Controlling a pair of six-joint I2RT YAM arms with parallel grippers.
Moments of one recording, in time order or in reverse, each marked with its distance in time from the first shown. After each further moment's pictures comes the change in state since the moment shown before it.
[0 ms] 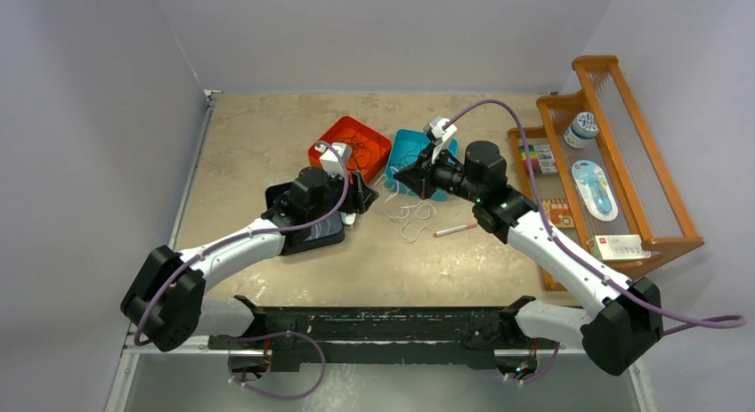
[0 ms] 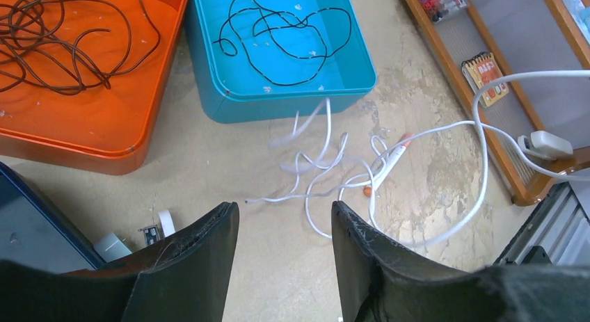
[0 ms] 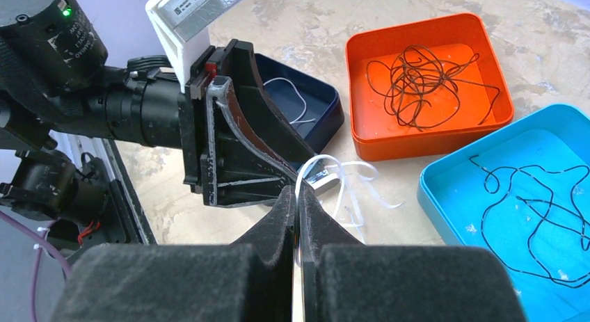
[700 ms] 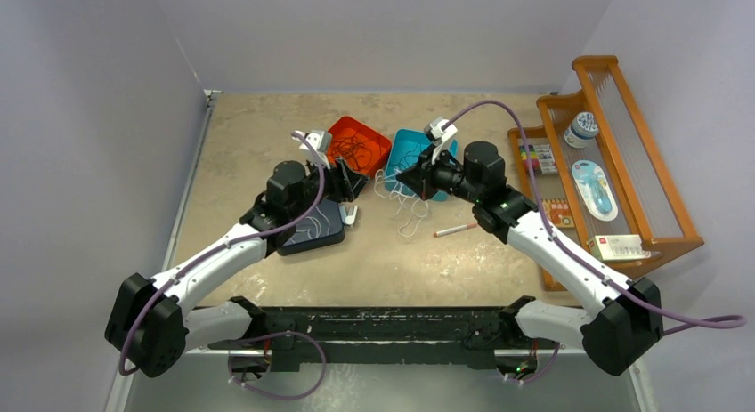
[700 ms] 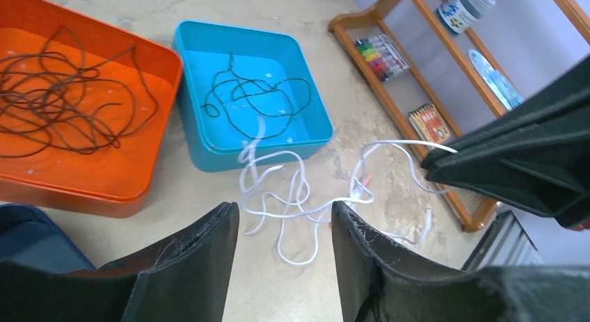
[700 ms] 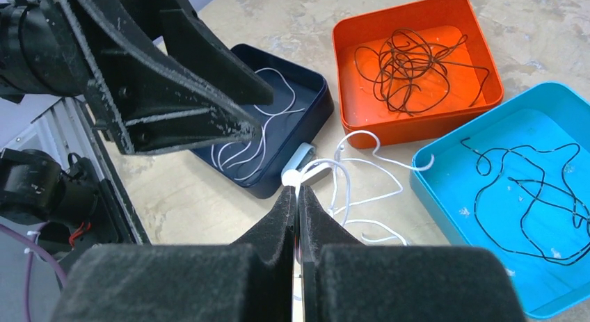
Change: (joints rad) left arm 0.073 -0.150 0.022 -0.014 0.058 -0.034; right arm 0.000 -0.005 0.000 -0.039 0.038 0.000
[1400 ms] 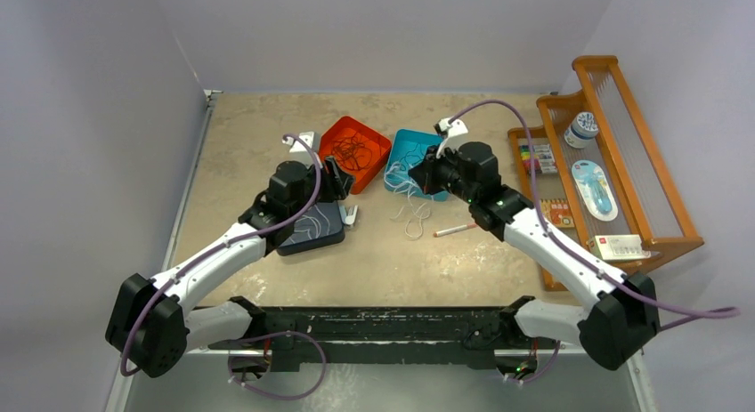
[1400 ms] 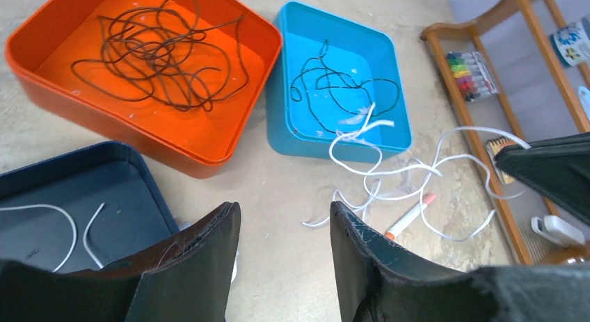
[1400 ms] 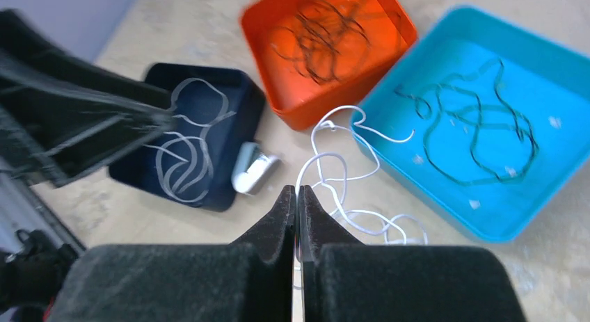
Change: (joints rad) left arm 0.013 0.003 0.002 -0.145 -0.209 -0.039; right arm 0.000 0.064 0.000 -0.080 0.294 0.144
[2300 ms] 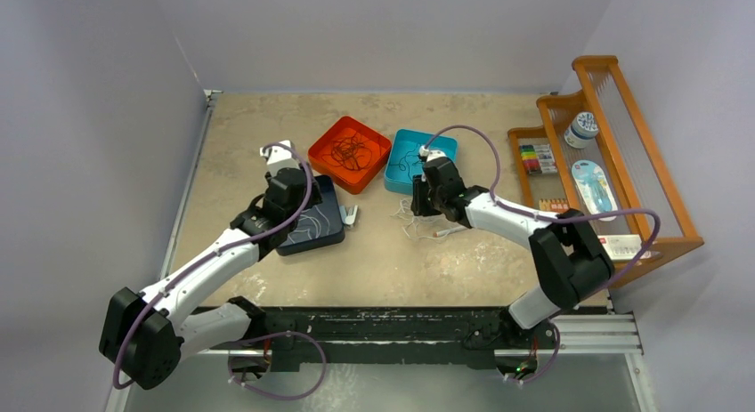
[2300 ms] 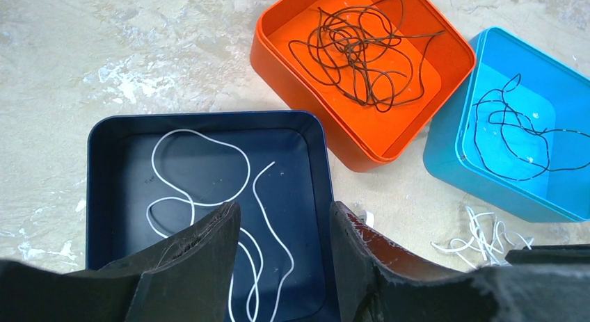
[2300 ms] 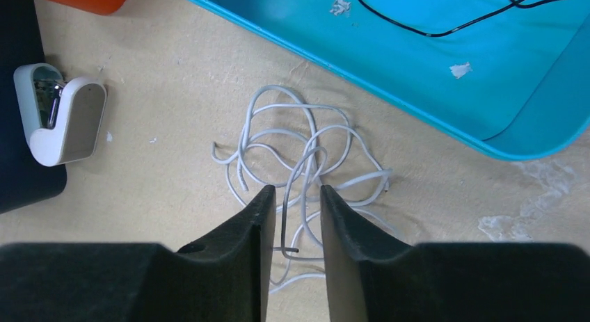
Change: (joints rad) left arm 0.000 -0.072 -0.001 -0.275 -0.422 -0.026; right arm 0.005 0.332 -0.047 -0.058 0.141 0.074
